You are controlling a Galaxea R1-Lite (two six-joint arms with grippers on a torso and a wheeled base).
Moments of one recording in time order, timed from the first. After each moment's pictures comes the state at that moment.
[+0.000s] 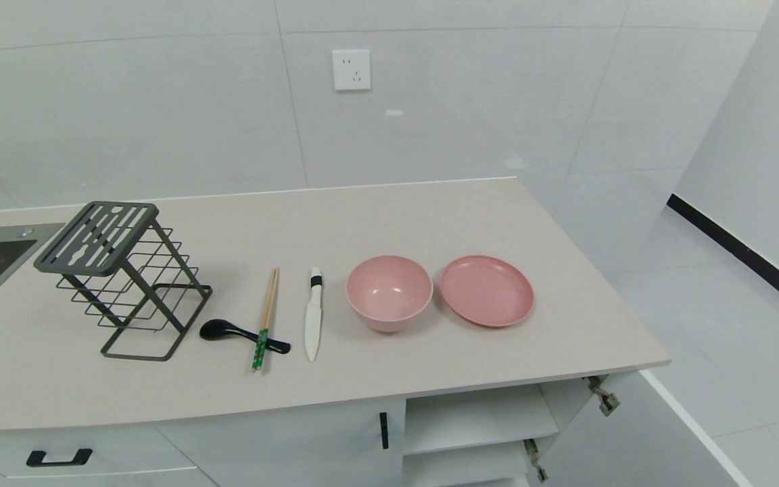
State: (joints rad) left arm 0.00 0.00 0.00 0.00 0.01 0.00; right arm 0.00 0.00 0.00 0.01 0.10 -0.07
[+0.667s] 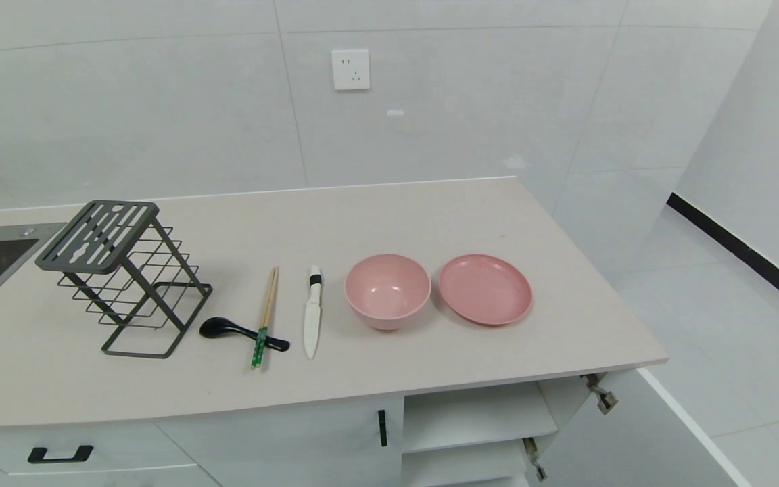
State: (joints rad) left arm 0.00 0.00 0.00 0.00 0.01 0.00; right arm 0.00 0.00 0.00 0.01 0.10 -0.07
